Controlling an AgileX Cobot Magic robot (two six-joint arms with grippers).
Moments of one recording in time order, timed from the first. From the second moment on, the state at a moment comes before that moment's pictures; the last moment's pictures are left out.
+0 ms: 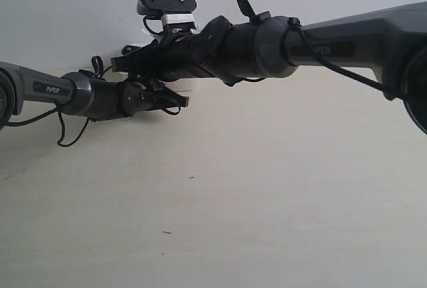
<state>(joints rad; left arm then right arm) -0.24 2.52 -1.68 -0.37 -0.22 0.34 0.66 2.24 -1.69 0.88 0.04 -0.60</state>
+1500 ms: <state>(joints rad) -0.47 0.79 -0.38 -0.21 -0.53 0.32 0.74 0.95 -0.69 0.66 -0.19 -0.63</state>
